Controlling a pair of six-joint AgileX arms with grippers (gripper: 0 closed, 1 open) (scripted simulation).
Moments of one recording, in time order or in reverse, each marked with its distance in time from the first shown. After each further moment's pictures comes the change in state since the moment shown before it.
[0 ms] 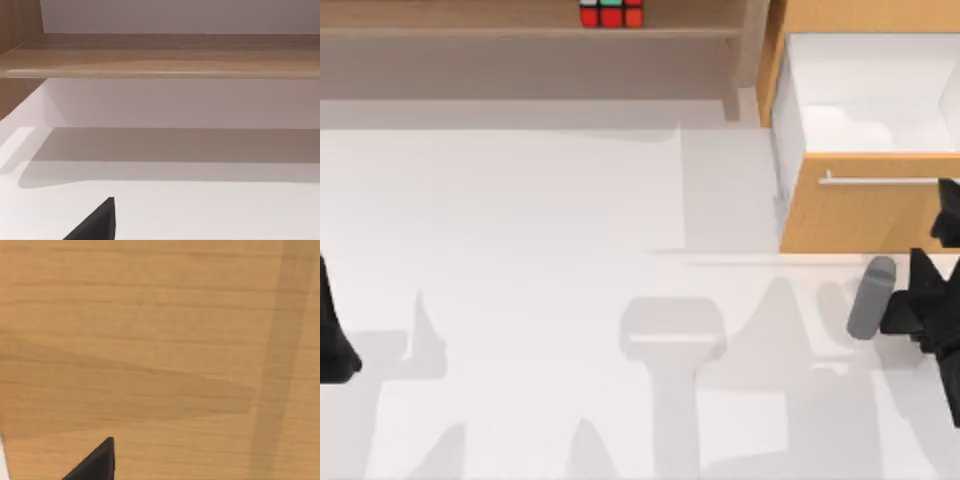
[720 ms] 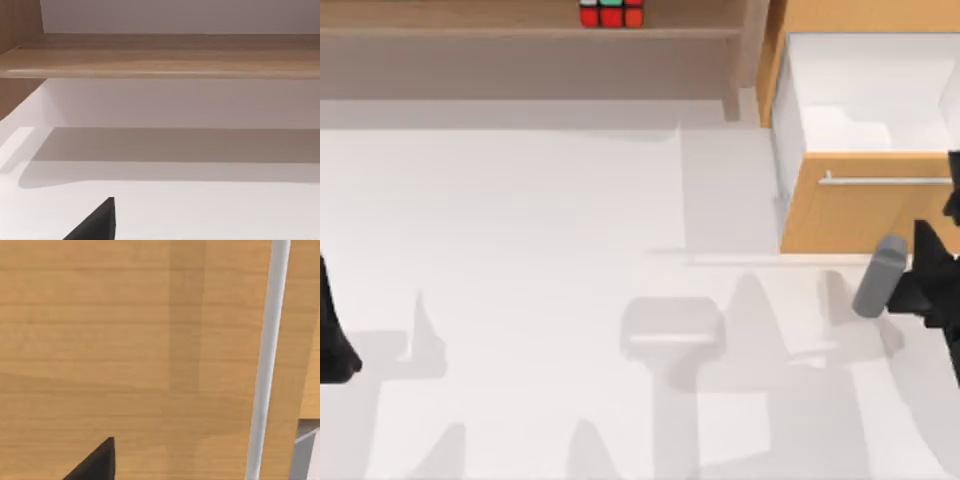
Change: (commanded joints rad) left arm 0.000 0.000 0.000 0.000 0.000 0.000; right arm -0.039 -0.022 0.011 -0.034 -0.053 -0.007
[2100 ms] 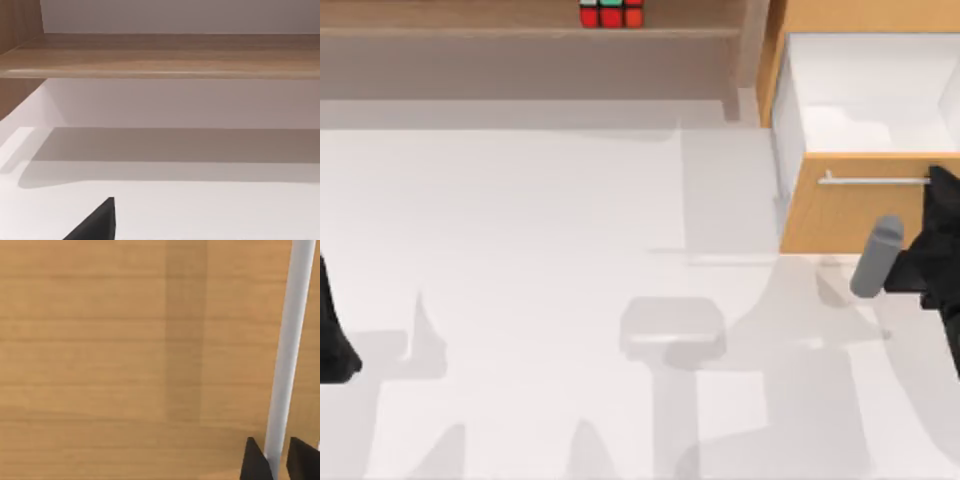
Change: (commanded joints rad) left arm 0.000 0.000 0.000 0.000 0.000 0.000; right arm -0.032 0.005 0.069 -0.063 -0.032 -0.001
